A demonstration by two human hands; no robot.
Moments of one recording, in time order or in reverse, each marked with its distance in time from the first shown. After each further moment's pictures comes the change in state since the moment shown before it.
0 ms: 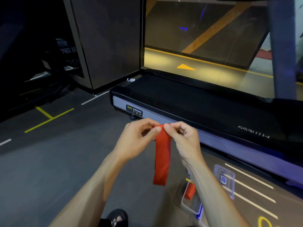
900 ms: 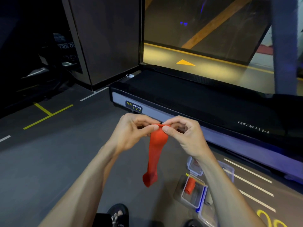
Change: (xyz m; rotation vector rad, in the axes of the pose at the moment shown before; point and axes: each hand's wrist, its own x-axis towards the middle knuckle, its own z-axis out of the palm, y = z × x) left_hand 0.003 -0.004 -0.014 -0.152 -0.051 -0.044; right_hand 0.003 -0.013 -0.018 -0.293 -0.306 -0.179
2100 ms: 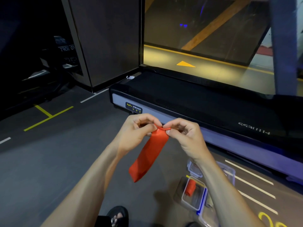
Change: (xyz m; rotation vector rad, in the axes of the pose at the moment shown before) left_hand 0.004 0.004 0.014 -0.223 0.003 -0.071; right_hand -0.004 -0.001 0.002 0.093 0.041 0.025
